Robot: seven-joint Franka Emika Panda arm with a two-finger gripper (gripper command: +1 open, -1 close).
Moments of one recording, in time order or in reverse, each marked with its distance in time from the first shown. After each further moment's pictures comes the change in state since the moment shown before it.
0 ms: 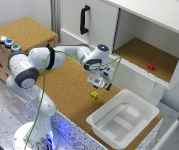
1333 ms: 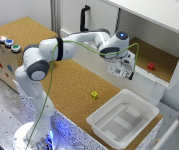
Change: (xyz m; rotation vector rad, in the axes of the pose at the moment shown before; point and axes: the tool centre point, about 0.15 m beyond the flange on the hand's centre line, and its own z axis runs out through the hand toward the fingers) arm 0.034 0.090 -0.122 0.025 0.148 -0.061
